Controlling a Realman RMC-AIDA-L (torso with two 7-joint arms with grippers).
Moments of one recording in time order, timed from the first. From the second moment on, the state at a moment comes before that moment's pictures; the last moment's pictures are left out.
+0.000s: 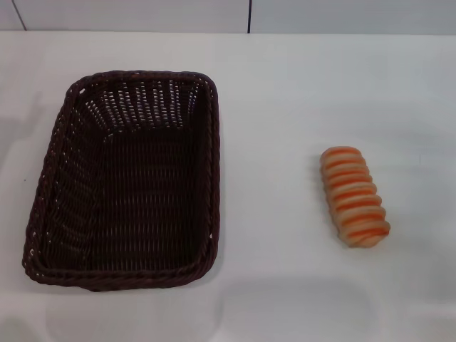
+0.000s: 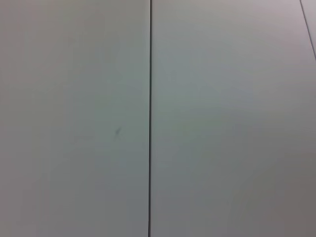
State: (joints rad) left arm -0.38 -2.07 -2.70 -0.31 0.87 -1.62 2.44; right arm 0.15 2.07 1.25 0.76 -2.30 -1.24 -0.35
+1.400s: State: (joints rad) left arm -0.35 -2.06 -2.47 -0.67 0.88 -1.13 1.95; right arm 0.10 2.08 1.25 0.84 -2.30 -1.21 -0.36
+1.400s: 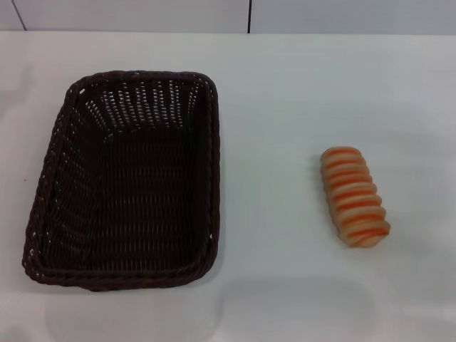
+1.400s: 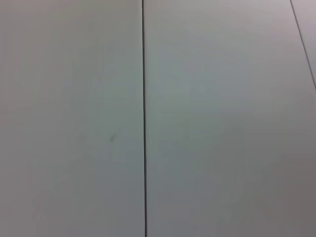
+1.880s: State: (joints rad) left arm -0.28 -2.03 -2.37 -1.19 1.40 -0.89 1.24; right arm 0.09 2.08 1.25 0.84 -2.29 -1.19 -0.36
